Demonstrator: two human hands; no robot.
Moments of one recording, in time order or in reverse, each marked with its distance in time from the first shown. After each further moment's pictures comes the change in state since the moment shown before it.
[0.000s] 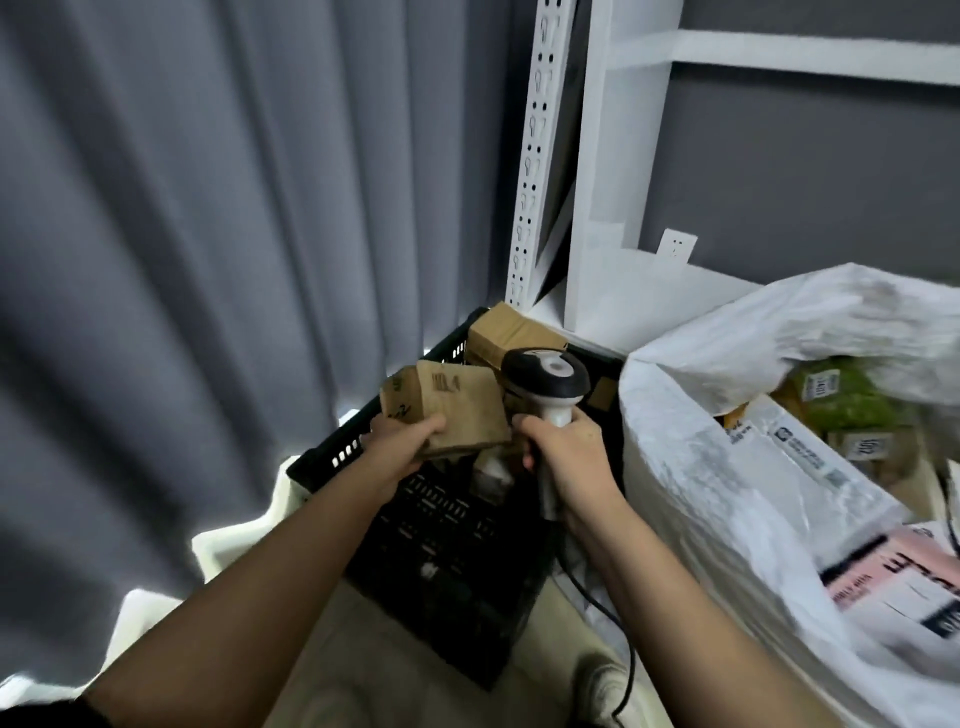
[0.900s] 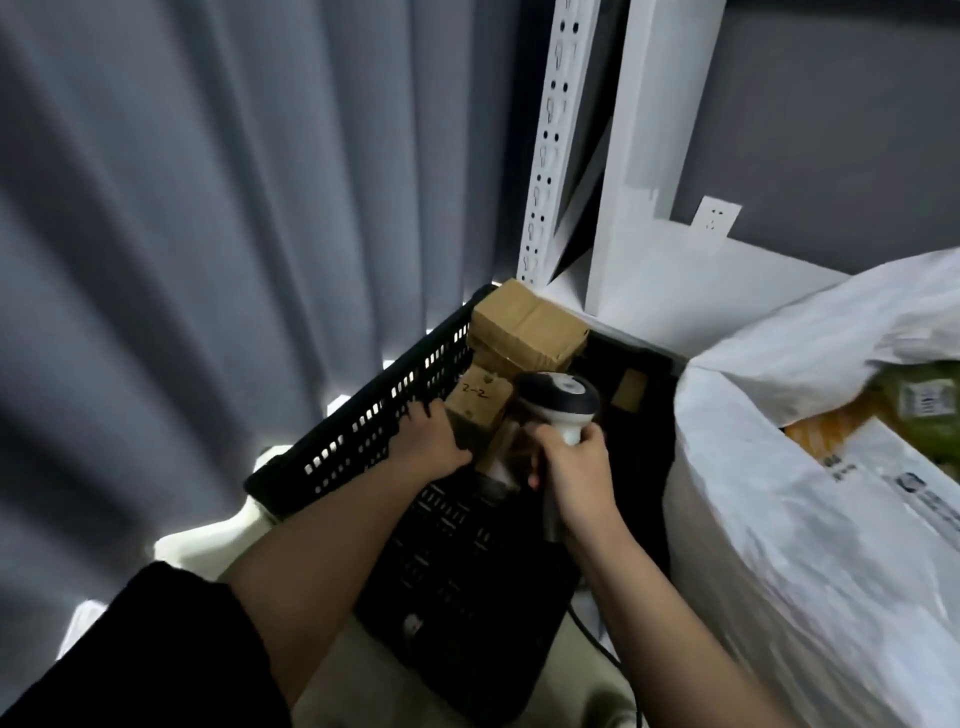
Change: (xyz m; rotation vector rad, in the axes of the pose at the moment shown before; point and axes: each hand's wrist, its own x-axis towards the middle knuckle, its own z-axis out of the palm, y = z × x) left_hand 0.111 -0.020 0.058 1.070 -0.059 0.232; right_hand 0.084 0.065 0.009 0.051 0.073 0.134
